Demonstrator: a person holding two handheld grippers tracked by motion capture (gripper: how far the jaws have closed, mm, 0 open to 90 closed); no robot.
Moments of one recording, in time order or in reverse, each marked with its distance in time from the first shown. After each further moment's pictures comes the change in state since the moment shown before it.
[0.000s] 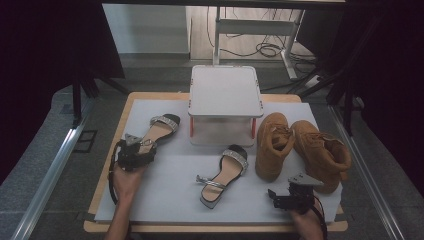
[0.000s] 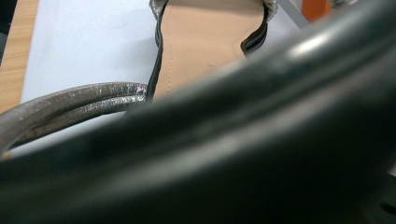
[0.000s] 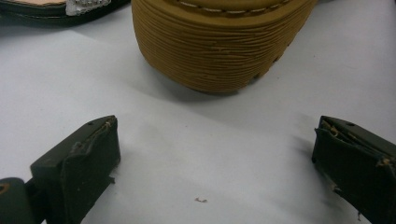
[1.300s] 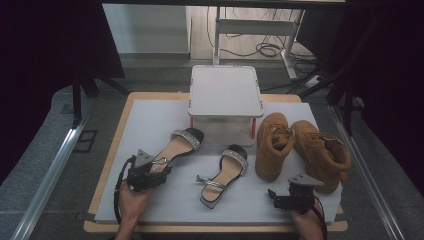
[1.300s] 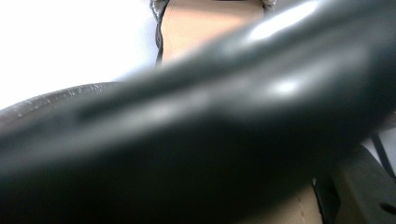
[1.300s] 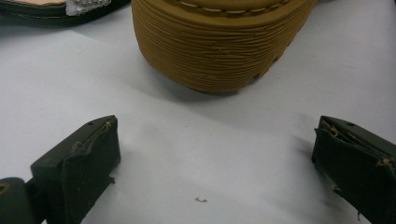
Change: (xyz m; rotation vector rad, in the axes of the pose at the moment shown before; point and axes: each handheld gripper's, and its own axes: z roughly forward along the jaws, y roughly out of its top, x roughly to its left) left arm -0.064 -0.016 -0.038 -0.025 -0.184 0.118; right arm 0.000 0.000 0.000 -0.002 0.001 0.000
